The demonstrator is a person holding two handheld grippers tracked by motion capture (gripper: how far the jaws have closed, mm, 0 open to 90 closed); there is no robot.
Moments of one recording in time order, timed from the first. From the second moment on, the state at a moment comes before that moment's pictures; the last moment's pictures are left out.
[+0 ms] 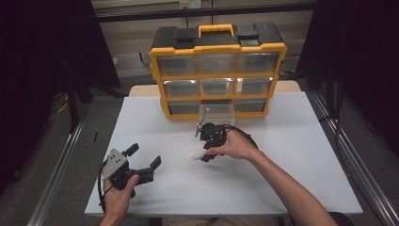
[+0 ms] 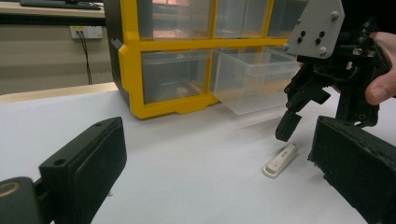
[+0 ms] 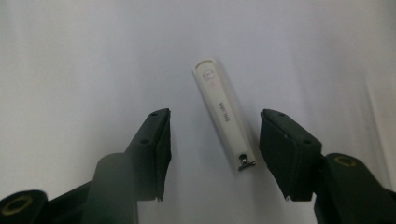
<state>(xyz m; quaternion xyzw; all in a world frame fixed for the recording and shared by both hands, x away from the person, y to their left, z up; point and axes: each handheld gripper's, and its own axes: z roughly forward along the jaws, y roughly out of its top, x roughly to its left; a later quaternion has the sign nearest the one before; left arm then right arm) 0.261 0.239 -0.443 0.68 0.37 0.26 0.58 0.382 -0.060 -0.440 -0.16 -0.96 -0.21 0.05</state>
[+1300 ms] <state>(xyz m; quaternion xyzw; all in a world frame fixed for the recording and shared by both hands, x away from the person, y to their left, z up) 0.260 0.242 -0.442 0.68 0.36 0.27 0.58 0.395 -0.049 -0.455 -0.12 -0.97 -0.18 0.04</state>
